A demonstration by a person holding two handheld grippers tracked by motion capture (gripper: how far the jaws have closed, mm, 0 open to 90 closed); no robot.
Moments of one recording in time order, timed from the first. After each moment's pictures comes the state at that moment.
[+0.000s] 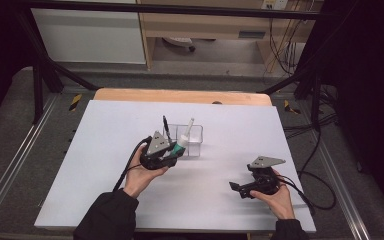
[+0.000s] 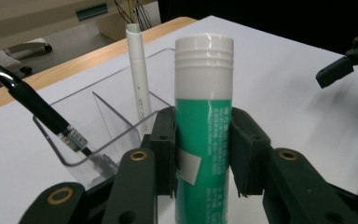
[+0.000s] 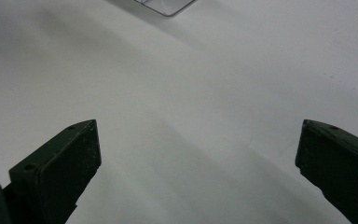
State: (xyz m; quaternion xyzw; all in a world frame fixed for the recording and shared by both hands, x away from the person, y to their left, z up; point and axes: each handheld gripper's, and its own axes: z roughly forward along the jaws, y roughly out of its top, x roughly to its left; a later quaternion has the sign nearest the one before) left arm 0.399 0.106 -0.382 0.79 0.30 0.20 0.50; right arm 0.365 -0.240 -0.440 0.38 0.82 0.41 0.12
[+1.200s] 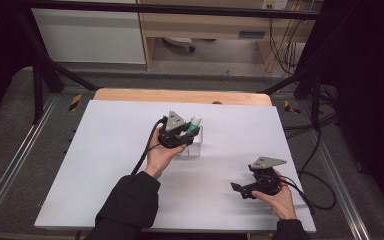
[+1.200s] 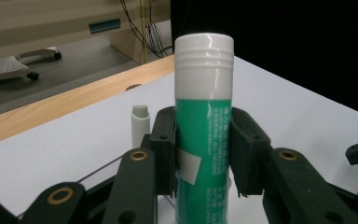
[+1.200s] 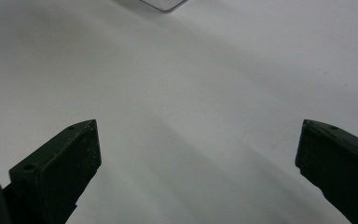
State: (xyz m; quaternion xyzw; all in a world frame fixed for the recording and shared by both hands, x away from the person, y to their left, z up) left arm 0.446 0.061 -0.363 0.76 0.33 0.21 0.52; right arm 0.365 -0.243 -0.441 0.38 0.82 0.40 0.13
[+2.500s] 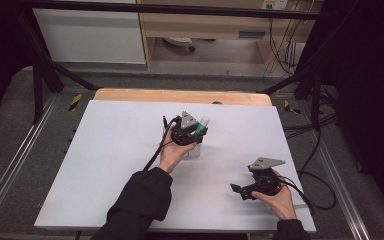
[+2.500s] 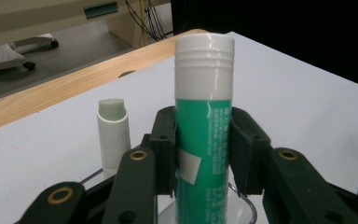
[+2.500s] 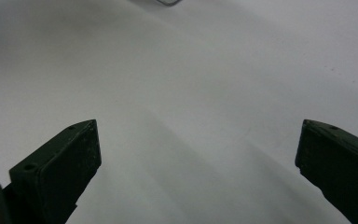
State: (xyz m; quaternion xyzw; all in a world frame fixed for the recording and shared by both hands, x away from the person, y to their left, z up) left arm 0.472 0.034 -0.390 0.78 0.33 0.21 0.49; right arm 0.364 -0.242 -0.443 0.37 0.83 0.39 0.13
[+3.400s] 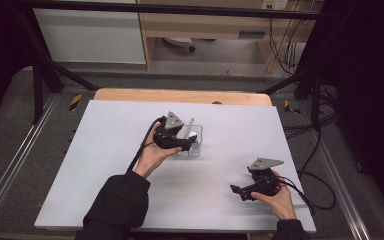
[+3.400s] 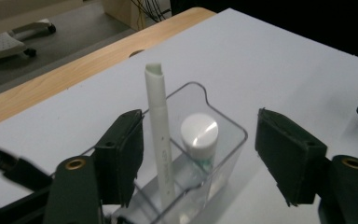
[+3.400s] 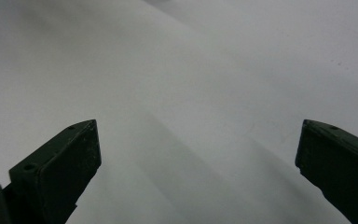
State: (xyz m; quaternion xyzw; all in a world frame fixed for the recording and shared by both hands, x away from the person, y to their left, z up) left arm 0.443 0.084 -0.360 0.81 0.32 0.20 0.45; right arm 0.364 -0.240 -0.445 0.37 0.84 0.39 0.12
